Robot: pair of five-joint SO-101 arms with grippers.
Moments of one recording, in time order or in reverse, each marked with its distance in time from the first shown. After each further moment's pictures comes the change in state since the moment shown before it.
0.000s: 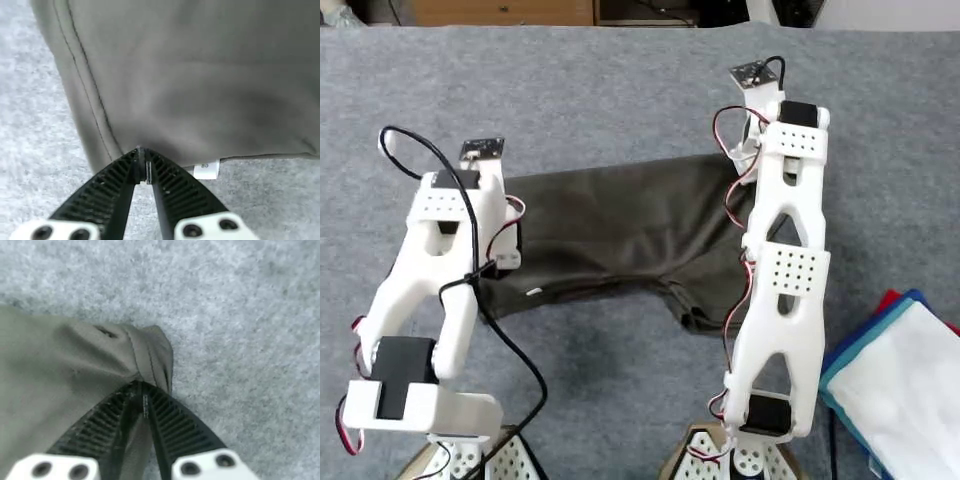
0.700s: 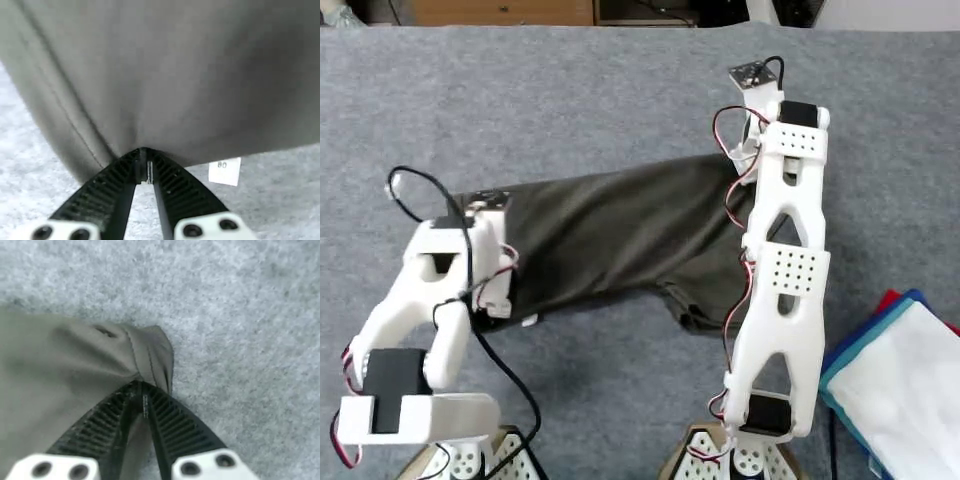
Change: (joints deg) left arm -5.7 -1.8 18.5 -8.2 -10.2; right arm 0.0 0.0 0.0 0.0 0.9
